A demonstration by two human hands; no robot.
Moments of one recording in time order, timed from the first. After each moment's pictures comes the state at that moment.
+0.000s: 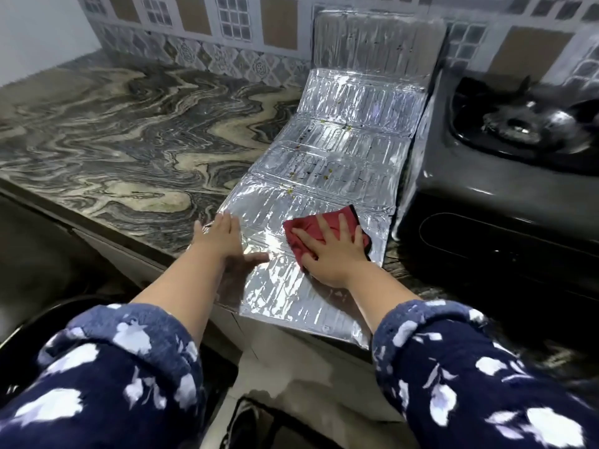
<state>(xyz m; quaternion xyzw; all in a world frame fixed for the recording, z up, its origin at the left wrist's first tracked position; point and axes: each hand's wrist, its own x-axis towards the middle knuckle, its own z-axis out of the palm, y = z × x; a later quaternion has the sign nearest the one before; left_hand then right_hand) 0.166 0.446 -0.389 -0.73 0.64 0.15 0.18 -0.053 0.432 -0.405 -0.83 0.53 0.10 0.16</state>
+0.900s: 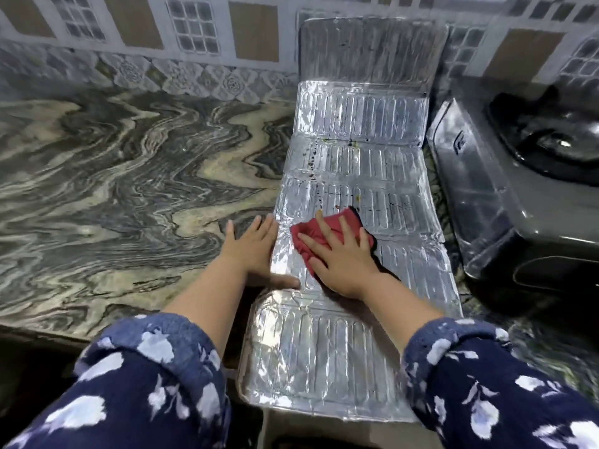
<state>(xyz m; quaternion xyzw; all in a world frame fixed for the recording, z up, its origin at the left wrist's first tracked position) 0.245 0.314 -0.389 -0.55 0.81 0.14 0.16 0.050 0.348 -0.405 -0.78 0.61 0.06 0.12</state>
